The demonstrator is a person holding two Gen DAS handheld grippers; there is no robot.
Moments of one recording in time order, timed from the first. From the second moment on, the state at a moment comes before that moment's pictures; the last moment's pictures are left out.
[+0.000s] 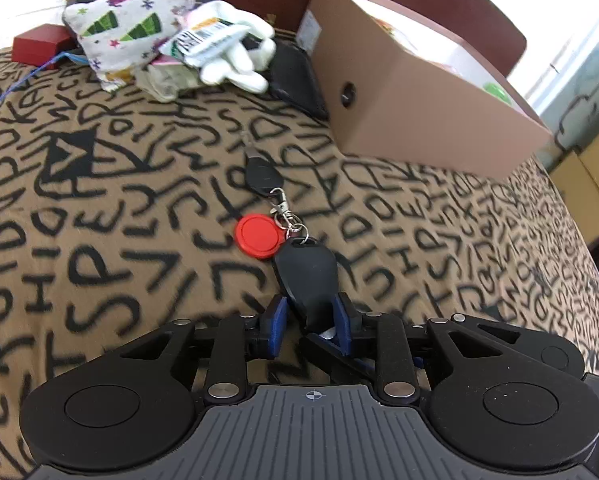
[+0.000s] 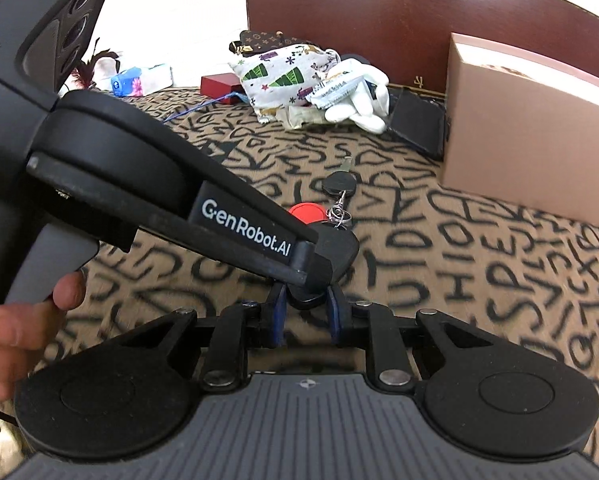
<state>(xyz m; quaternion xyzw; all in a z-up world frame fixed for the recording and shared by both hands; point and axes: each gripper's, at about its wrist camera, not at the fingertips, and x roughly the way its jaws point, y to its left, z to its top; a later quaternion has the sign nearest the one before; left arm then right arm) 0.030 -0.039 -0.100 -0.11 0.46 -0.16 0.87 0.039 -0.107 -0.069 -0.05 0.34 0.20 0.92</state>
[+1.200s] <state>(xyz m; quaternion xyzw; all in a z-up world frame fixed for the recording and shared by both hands) 0.090 -0.049 -0.102 -0.07 0.47 -0.11 0.87 0.043 -0.113 -0.075 -0.05 0.33 0.19 0.93</state>
